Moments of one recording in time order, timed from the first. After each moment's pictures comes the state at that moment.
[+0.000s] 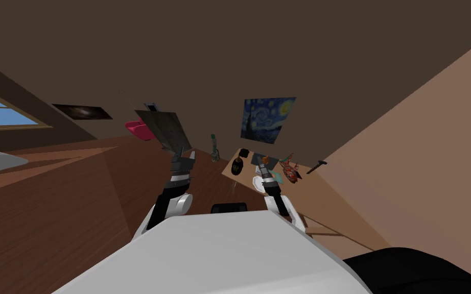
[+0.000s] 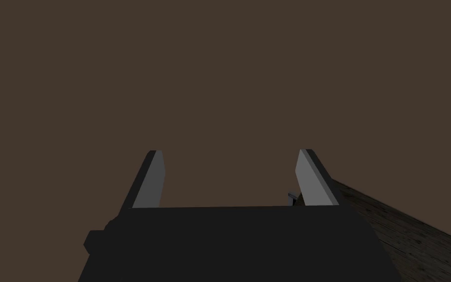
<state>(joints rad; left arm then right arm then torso) 0.47 0.04 -0.04 -2.26 0.05 -0.39 0.10 0.49 -0.17 0.03 -2.11 0.24 -0.35 0.20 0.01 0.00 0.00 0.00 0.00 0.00</state>
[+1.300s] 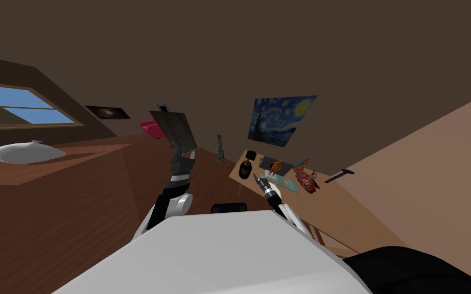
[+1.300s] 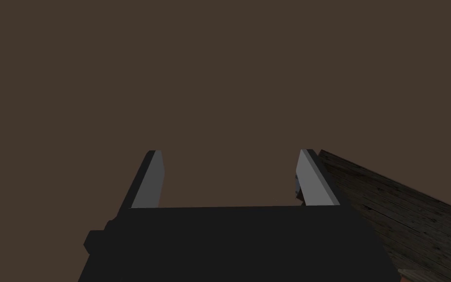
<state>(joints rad) 0.47 0.04 -0.04 -2.26 0.05 -0.39 0.10 0.53 -0.33 0.05 -1.81 0.58 -0.24 0.35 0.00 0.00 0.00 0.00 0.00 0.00</state>
